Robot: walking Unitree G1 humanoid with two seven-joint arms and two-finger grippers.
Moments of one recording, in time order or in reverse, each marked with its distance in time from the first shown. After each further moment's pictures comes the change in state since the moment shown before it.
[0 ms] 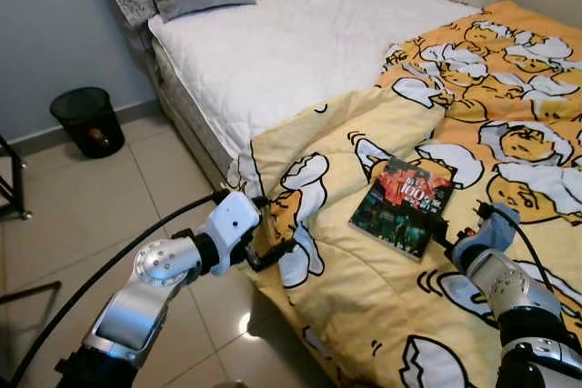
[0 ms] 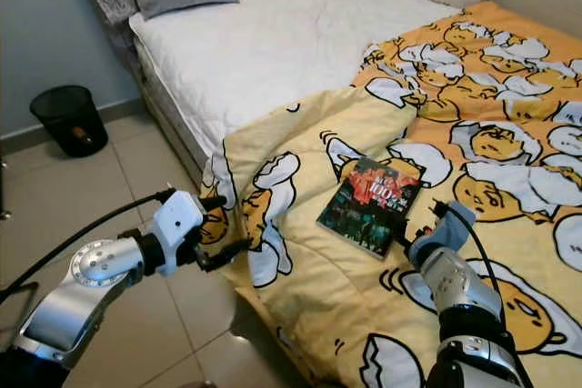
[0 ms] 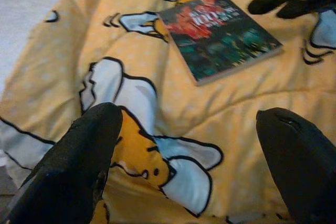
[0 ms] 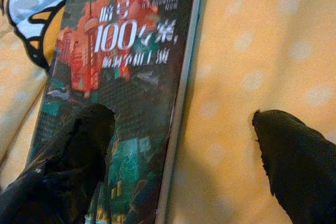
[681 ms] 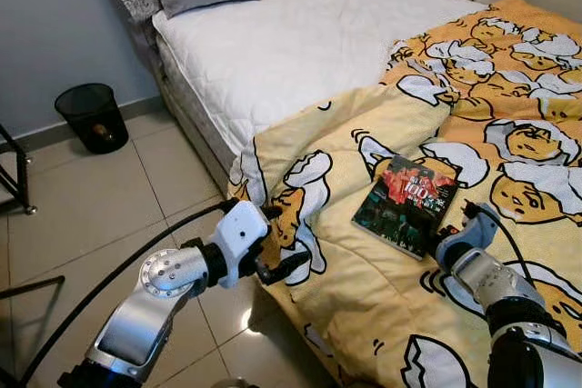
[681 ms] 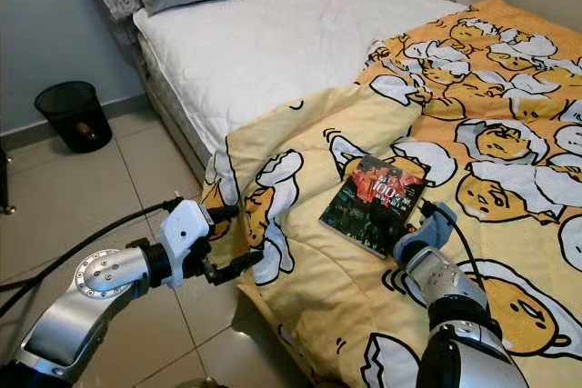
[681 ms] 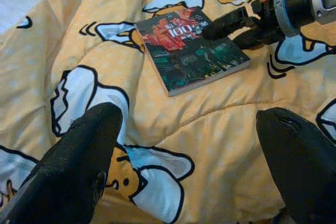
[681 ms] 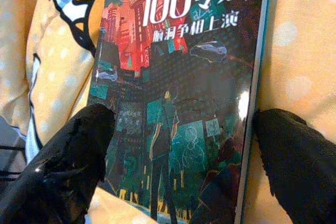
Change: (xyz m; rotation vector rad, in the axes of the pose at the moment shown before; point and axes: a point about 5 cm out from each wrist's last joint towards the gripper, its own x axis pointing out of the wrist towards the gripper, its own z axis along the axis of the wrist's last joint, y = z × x) left arm 0.000 -0.016 0.007 -0.038 -0.049 -0.041; right arm 0.011 0.017 -0.013 0.067 0.046 0.112
